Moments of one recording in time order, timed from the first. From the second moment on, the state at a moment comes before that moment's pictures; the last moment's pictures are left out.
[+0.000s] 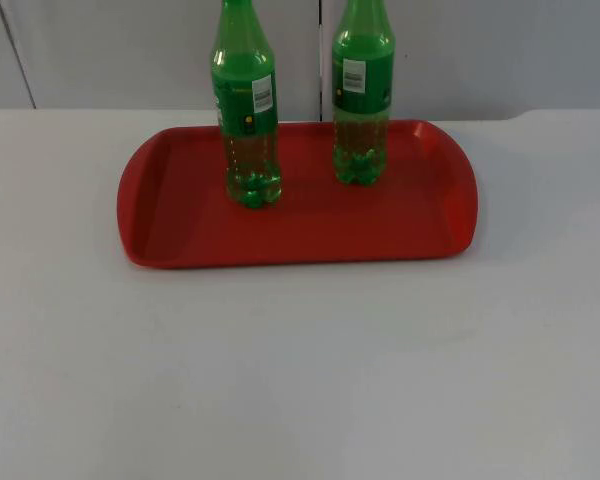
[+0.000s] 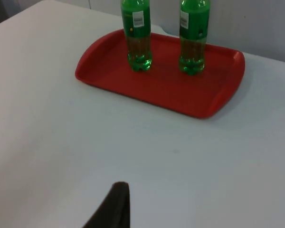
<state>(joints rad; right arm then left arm) 0.53 0.11 -0.59 0.03 0.99 -0.01 -0.53 0.00 -0.50 0.09 1.08 -0.05</state>
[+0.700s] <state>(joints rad) 0.53 0.00 -0.58 -0.01 1.07 -0.01 -0.53 0.00 -0.50 0.09 1.08 -0.05</state>
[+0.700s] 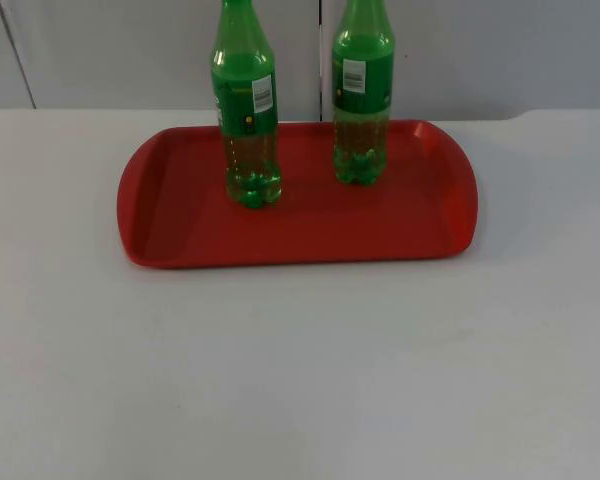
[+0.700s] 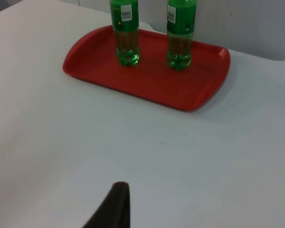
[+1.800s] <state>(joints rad) 0.53 0.00 -0.52 -0.02 1.08 -0.01 -0.53 0.00 -0.50 0.09 1.08 -0.05</state>
